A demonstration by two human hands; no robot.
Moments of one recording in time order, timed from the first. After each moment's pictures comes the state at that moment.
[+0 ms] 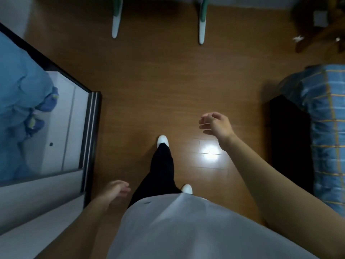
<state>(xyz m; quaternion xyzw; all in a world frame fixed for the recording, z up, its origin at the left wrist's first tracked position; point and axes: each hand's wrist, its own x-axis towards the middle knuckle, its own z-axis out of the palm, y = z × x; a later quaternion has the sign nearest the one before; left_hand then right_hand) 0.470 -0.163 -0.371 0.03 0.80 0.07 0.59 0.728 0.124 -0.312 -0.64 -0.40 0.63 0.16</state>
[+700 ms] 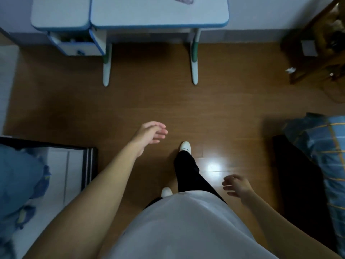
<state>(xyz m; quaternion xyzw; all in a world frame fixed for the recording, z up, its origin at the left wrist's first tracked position) 0.357 0.405 -0.309 0.25 0.71 0.26 0.60 0.706 0.345 -0.379 -0.78 -0.26 0.57 0.02</state>
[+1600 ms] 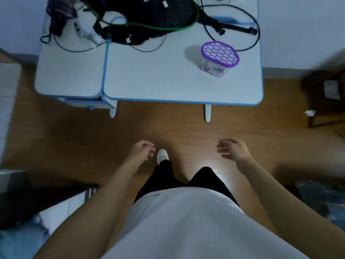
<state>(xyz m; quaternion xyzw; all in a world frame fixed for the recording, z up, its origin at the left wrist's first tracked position) 0.156 0.718 -0.357 0.15 0.79 0.19 0.56 0.460 0.826 -0.340 -0.72 -0.36 0.58 0.11</state>
